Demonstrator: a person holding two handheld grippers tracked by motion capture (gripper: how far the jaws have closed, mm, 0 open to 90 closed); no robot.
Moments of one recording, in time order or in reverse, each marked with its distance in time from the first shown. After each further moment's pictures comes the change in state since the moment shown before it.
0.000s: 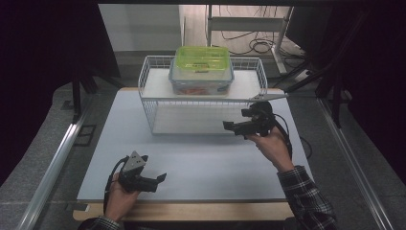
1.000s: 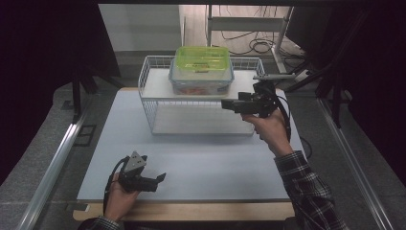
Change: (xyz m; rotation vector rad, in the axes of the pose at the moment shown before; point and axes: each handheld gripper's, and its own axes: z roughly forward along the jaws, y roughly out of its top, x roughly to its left) left arm 0.000 0.000 0.001 0.020 0.032 0.007; right arm -0.001 0.049 -0.012 -0.090 0.059 0.092
